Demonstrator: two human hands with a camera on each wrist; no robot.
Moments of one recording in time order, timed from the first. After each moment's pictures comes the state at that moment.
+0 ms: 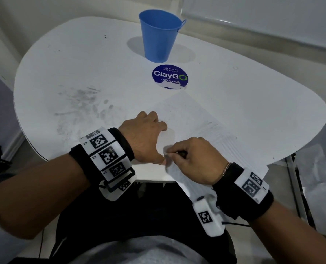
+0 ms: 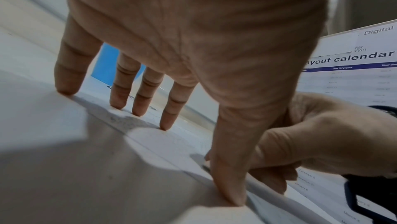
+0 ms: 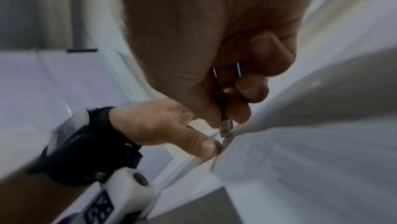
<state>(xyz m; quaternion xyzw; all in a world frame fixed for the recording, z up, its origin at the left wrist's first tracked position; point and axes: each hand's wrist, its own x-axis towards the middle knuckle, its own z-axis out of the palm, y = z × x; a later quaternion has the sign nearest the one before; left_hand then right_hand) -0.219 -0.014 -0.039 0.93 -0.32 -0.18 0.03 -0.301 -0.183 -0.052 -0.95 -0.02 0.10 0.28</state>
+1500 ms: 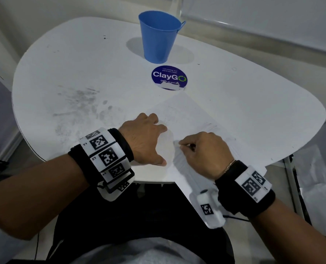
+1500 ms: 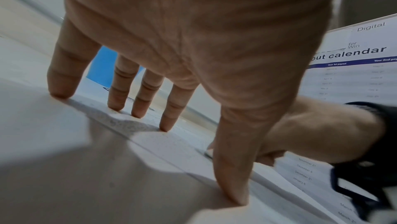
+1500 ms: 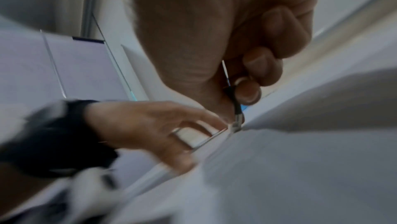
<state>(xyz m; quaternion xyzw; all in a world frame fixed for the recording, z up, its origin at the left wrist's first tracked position) -0.219 -0.014 -0.037 0.93 -0.33 -0.18 0.01 -0.298 -0.191 -0.034 -0.98 0.05 0.05 0.19</state>
